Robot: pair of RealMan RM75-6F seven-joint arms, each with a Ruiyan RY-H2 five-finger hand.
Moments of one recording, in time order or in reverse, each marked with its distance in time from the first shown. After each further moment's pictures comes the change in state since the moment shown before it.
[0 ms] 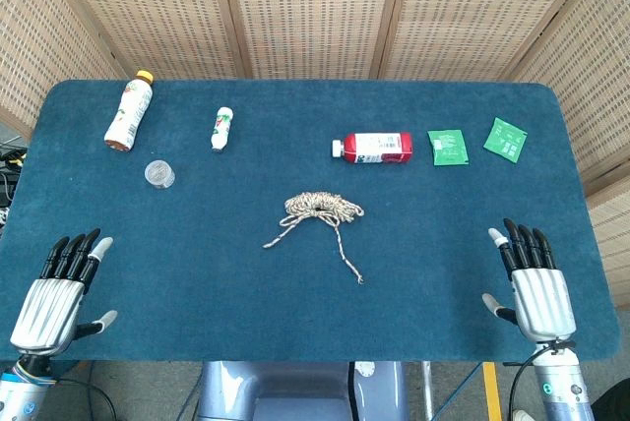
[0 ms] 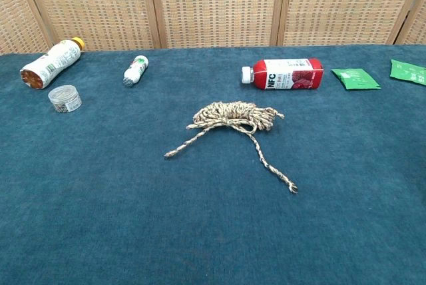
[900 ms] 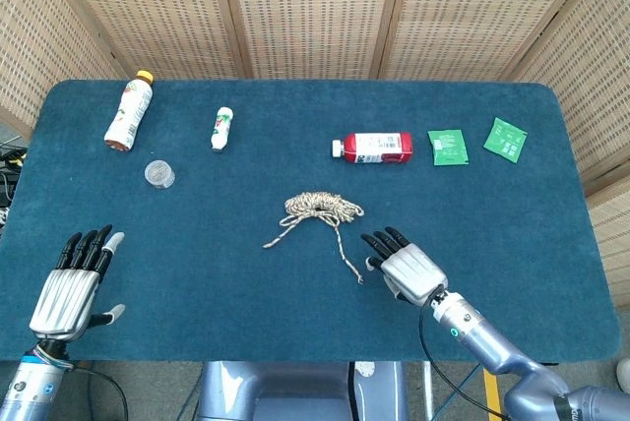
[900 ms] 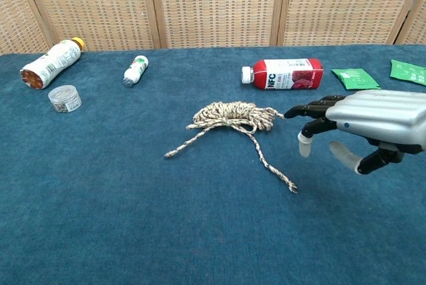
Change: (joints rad) left arm -0.057 -0.046 -0.035 0.003 -0.140 -0.084 0.098; right arm 0.460 -0.106 0.009 0.120 0.068 -0.630 -0.034
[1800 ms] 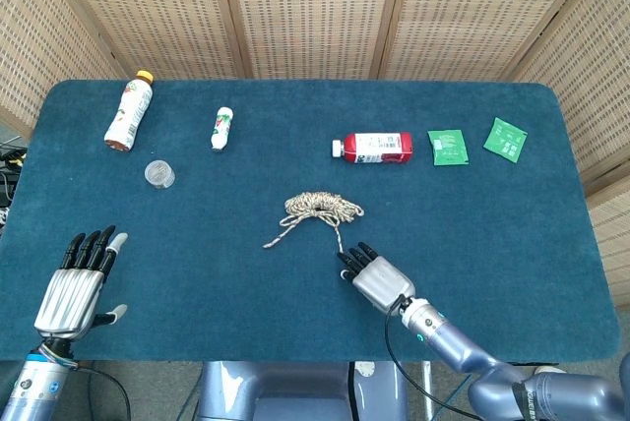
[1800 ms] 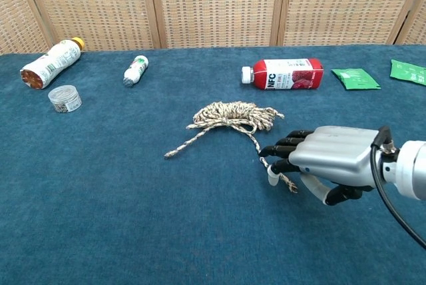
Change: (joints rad) left arm -0.014 -0.019 0.009 0.003 -0.021 0.004 0.034; right arm 0.111 -0.146 -0.073 0.049 0.212 -0.029 -0.295
